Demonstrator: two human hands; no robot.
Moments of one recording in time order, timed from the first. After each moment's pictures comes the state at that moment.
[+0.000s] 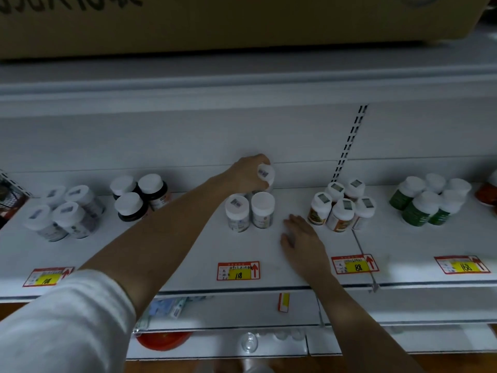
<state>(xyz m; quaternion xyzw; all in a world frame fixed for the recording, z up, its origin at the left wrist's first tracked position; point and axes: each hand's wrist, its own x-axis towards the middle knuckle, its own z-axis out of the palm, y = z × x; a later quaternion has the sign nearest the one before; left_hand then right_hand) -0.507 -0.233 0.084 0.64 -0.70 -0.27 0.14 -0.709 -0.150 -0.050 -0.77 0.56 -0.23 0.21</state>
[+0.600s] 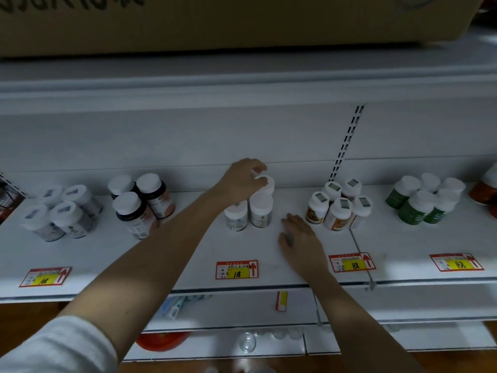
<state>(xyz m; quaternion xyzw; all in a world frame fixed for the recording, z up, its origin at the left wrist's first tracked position) -0.513 -0.202 0.087 0.65 -0.69 -0.23 0.24 -0.709 -0.151 -0.053 -0.76 0.56 -0.24 0.20</state>
